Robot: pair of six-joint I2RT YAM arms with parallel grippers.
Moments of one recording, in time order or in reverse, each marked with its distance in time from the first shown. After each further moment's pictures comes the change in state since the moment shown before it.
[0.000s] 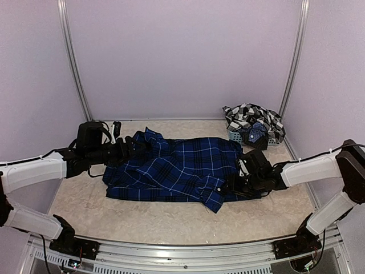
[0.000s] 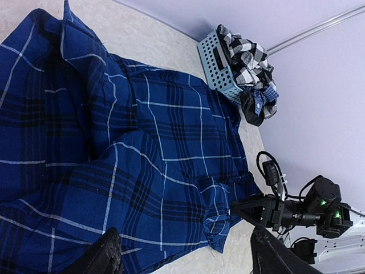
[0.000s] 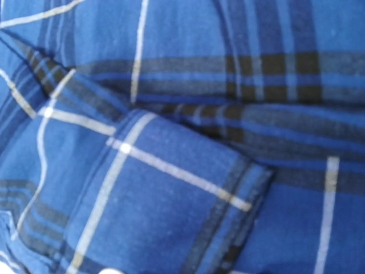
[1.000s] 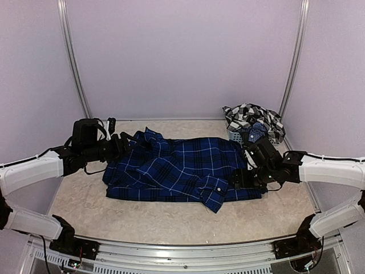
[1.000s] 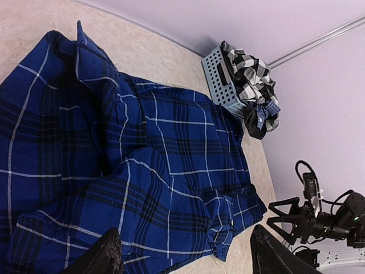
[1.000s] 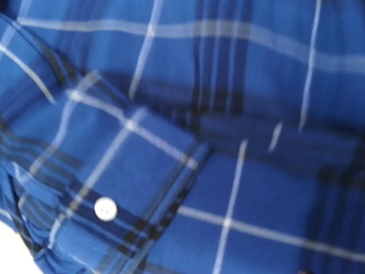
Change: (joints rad) left arm 0.053 -0.028 0.015 -0.024 0.000 0.021; right arm 0.079 -0.247 0.160 -0.452 0.245 -0.239
